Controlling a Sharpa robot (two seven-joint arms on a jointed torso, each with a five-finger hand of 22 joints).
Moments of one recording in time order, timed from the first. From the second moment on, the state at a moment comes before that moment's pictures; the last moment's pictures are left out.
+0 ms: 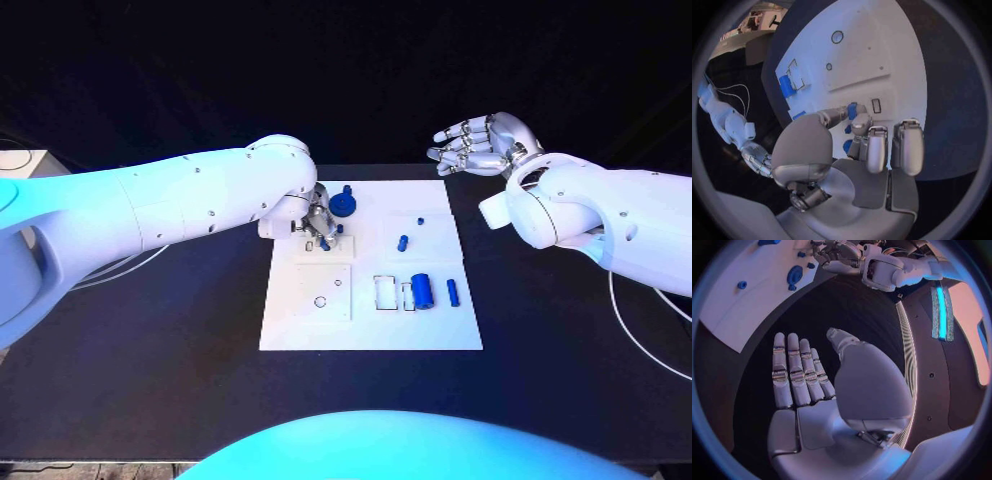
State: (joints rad) left arm 1.39 -0.47 -0.20 1.16 -0.98 0.37 -0.67; left_hand 1.06 -0.13 0.80 0.13 0.05 0.88 0.07 0.61 1.06 1.27 -0.01 1.19 1.04 1.47 -0.06 1.57 1.31 0.05 1.47 0.04 1.48 1.31; right arm 1.35 -0.74 -0.18 1.37 -0.48 -0.53 0.16; right_hand 1.35 -0.22 0.34 0.18 0.27 0.82 0.21 0.25 0.23 0.97 0.17 0.38 0.07 1.10 0.12 0.12 0.51 0.18 1.07 0.23 0.07 0.09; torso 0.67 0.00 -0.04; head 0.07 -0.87
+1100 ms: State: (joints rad) left arm 1.39 -0.47 -0.20 1.15 -0.93 0.37 -0.69; left_hand 1.02 -0.14 0.82 0.08 0.09 0.89 0.06 0.60 1.06 1.28 -0.01 1.20 1.05 1.47 -0.07 1.57 1.31 0.05 1.47 0.03 1.48 1.31; right arm 1.35 -0.74 -0.18 1.37 -0.48 -0.52 0.16; right_hand 1.35 -0.22 0.34 0.18 0.27 0.82 0.21 0.25 0.22 0.97 0.17 0.38 0.07 1.10 0.12 0.12 0.51 0.18 1.07 0.23 0.07 0.09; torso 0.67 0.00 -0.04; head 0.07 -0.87
